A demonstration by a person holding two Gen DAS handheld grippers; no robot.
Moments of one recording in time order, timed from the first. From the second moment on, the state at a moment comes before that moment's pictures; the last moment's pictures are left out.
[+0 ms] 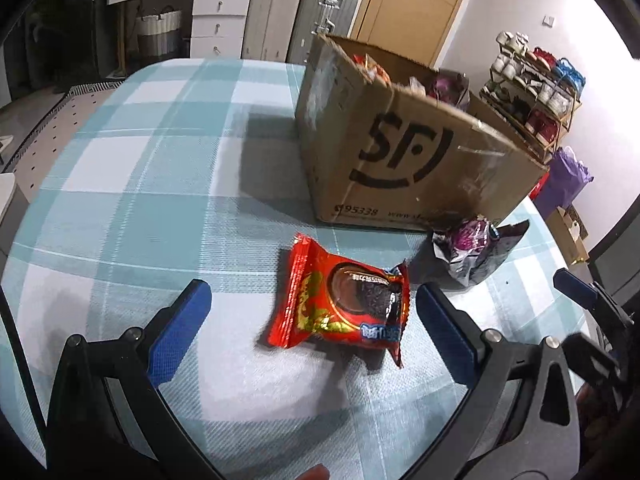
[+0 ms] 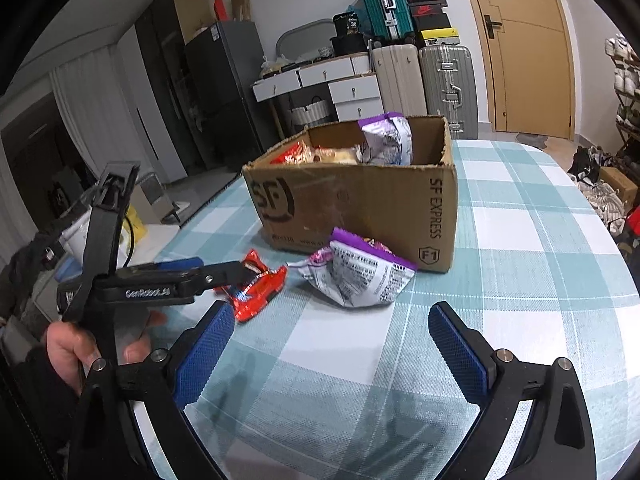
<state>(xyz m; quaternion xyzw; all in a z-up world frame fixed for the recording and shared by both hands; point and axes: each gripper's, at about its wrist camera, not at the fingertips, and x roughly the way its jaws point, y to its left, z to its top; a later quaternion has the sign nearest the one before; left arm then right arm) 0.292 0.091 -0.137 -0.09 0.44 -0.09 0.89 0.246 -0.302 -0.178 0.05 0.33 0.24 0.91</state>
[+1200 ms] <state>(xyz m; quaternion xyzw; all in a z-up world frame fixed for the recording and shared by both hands) 0.276 0.079 -0.143 -0.06 0.44 -0.13 0.89 0.255 -0.311 -0.197 0.06 0.36 0.22 0.91</state>
